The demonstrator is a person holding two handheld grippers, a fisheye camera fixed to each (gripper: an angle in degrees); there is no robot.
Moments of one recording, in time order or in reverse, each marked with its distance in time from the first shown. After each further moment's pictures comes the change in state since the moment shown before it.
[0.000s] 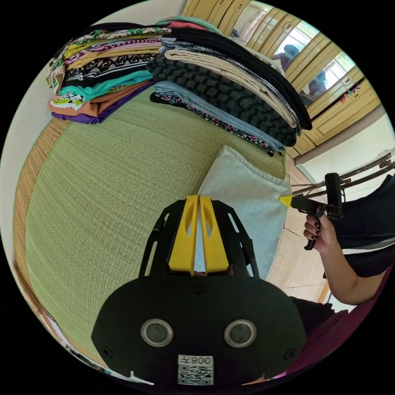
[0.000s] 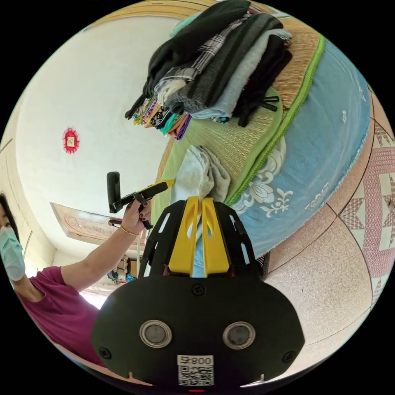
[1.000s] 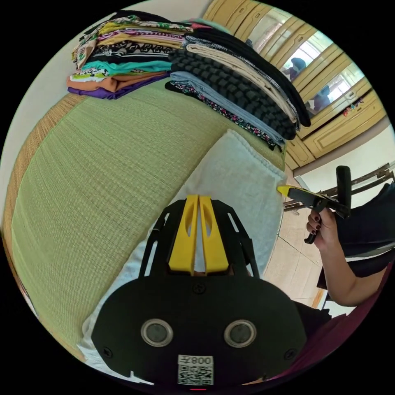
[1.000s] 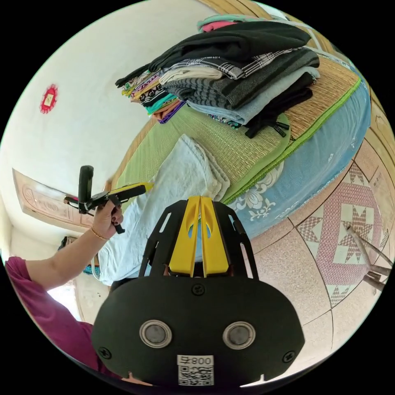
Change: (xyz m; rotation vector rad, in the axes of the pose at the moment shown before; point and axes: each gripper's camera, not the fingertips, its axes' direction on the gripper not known) left arm -0.079 0.195 -0.070 0.137 0.091 -0.111; right arm -0.177 -0.110 -0.040 -0.039 0.408 -0.189
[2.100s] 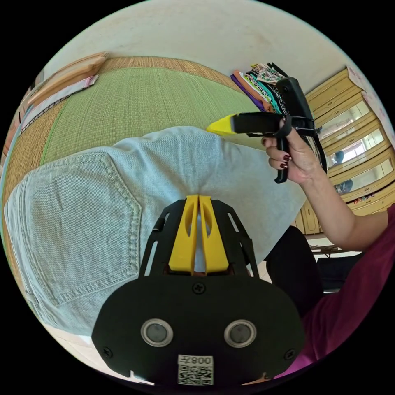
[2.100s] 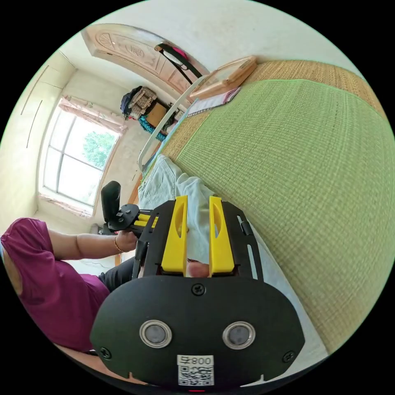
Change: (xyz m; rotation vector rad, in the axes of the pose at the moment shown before) left arm -0.272 0.542 -0.249 0.207 -0.078 -0.608; right arm -0.513 -0.155 0.263 -0.851 -0.473 -0.891
